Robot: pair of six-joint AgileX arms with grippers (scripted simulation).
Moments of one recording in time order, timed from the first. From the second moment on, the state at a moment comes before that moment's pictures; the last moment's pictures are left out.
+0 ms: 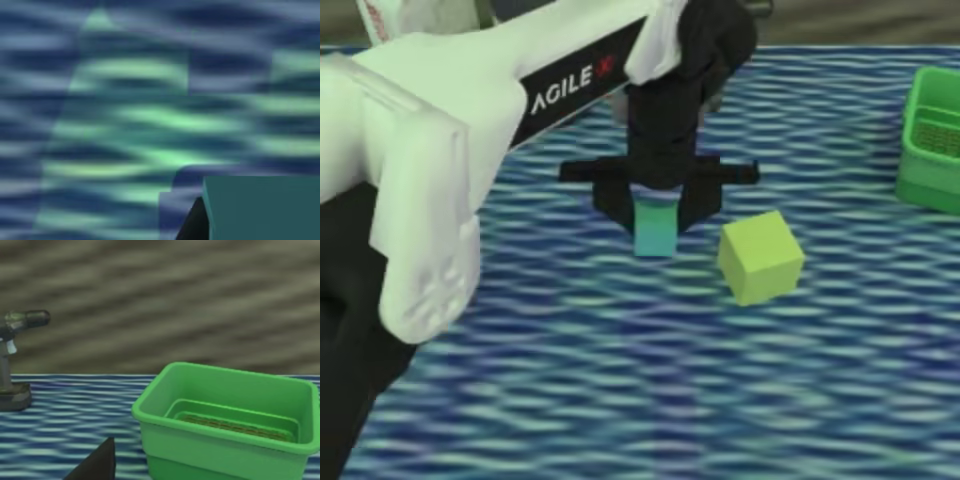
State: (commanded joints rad) left arm -0.67 2.45 2.22 -1.35 -0.01 -0.62; right arm 0.00 0.00 0.00 0.00 0.00 0.00
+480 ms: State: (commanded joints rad) left arm -0.94 2.43 2.26 -1.38 -0.02 -0.93; right arm 0.00 0.00 0.00 0.00 0.00 0.00
